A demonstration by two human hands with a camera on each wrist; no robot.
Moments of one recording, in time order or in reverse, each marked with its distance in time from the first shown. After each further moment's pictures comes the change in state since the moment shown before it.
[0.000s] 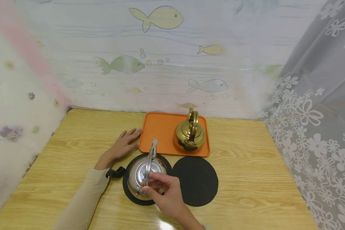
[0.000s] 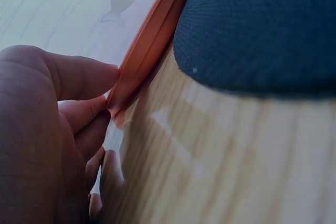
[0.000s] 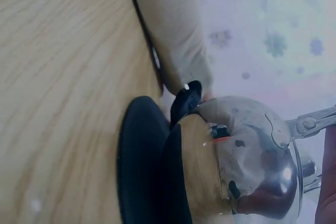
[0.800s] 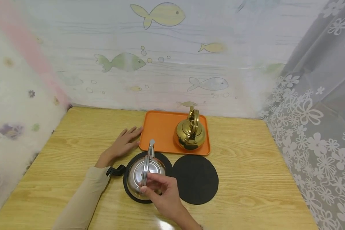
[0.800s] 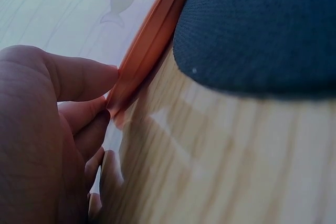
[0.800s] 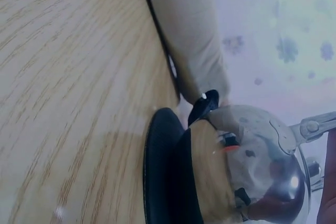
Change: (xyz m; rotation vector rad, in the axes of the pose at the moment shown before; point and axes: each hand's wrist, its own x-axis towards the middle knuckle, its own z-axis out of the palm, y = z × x) left_hand -0.004 0.006 -0.005 -0.010 -0.001 -0.021; right_hand -0.004 0.004 0.010 -0.001 0.006 0.032
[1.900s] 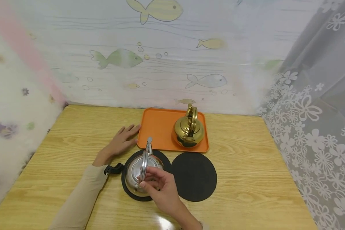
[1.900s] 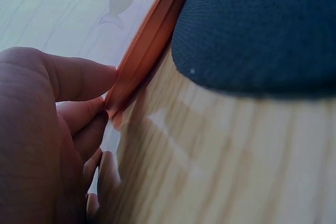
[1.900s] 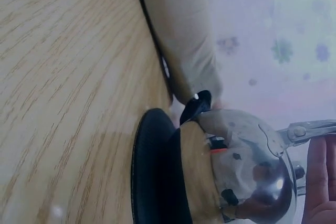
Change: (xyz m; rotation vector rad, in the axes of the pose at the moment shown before) left_hand 0.004 -0.002 0.001 0.011 -0.021 -0.017; right_hand 0.001 -0.001 -0.002 0.050 0.044 0.200
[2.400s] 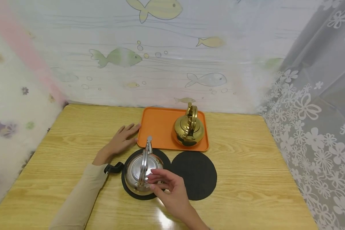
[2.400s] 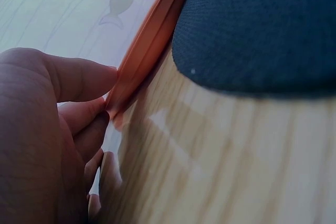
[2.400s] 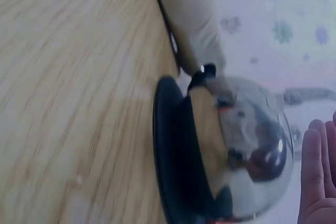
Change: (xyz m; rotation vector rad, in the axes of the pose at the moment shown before) left_hand 0.000 0.000 -0.001 -0.004 -0.013 -0.007; right_hand -0.018 -0.008 -0.020 -0.133 -0.005 -0.023
